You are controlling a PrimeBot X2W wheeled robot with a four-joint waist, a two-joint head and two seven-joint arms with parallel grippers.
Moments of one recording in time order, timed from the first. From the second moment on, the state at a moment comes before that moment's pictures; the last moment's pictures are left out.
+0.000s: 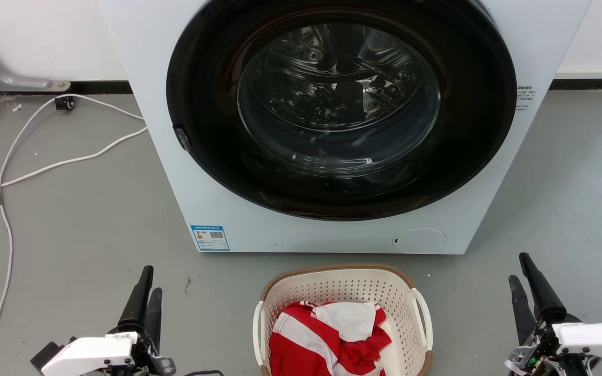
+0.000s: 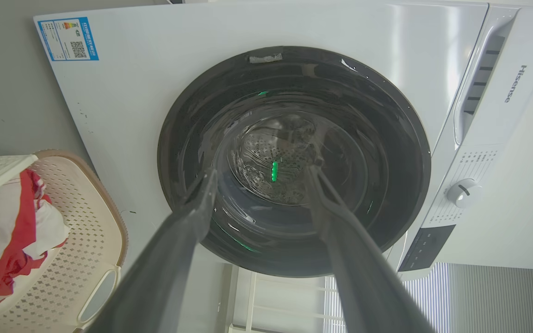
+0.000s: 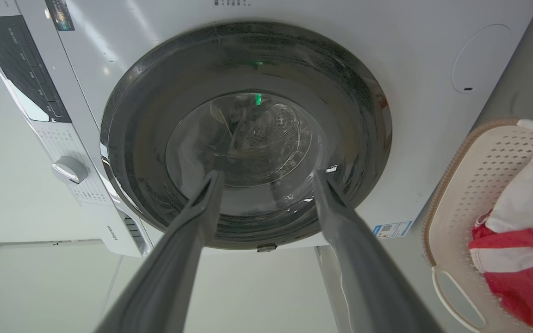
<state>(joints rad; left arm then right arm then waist) -0.04 0.04 0.10 0.27 -1.60 -0.13 0.07 -0.05 -0.05 -0.09 0.28 1.58 0.13 0.07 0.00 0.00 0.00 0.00</state>
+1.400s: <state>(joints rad) 0.00 0.05 0.19 0.05 -1.00 -0.12 -0.09 -0.04 -0.05 -0.04 0.05 0.69 0.13 -0.09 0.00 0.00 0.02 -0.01</state>
